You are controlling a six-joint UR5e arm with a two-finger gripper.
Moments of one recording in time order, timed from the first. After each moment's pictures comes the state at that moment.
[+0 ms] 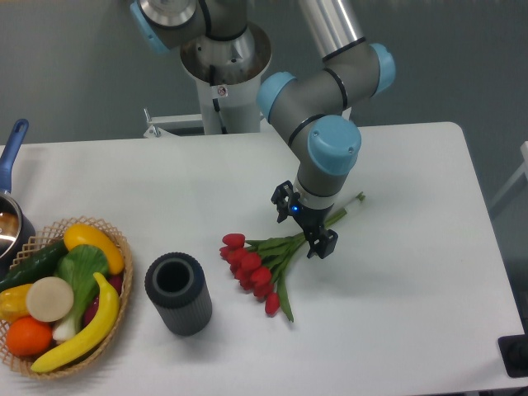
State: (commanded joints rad) arm 2.57 -1.92 -1.85 -0.97 1.42 1.45
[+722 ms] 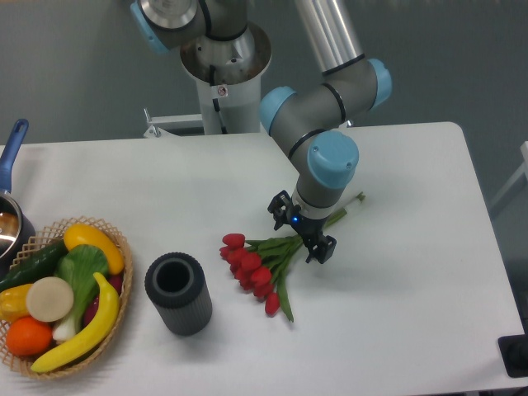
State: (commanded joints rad) arm 2.56 -1.99 -1.85 -0.92 1.40 1.34
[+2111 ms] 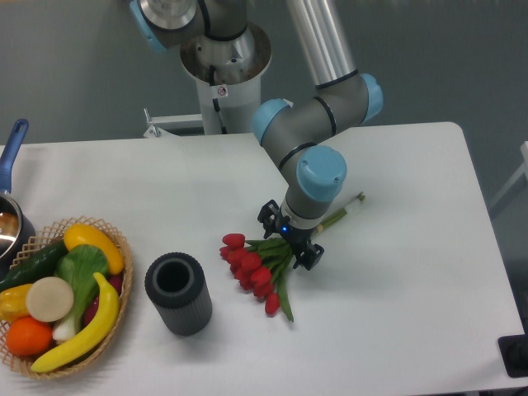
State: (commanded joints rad) arm 2.53 -2.01 -1.85 -0.90 1.41 1.34
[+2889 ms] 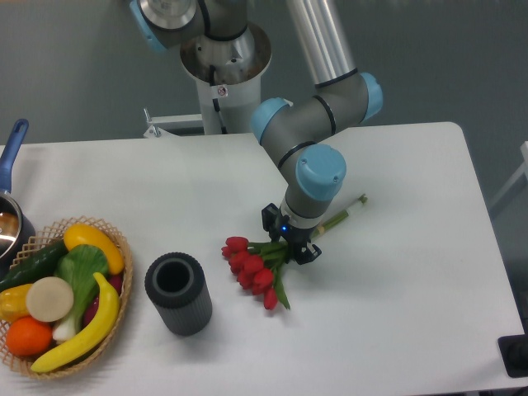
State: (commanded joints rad) arm 2.53 -2.00 -1.85 -0.90 1.41 1.34
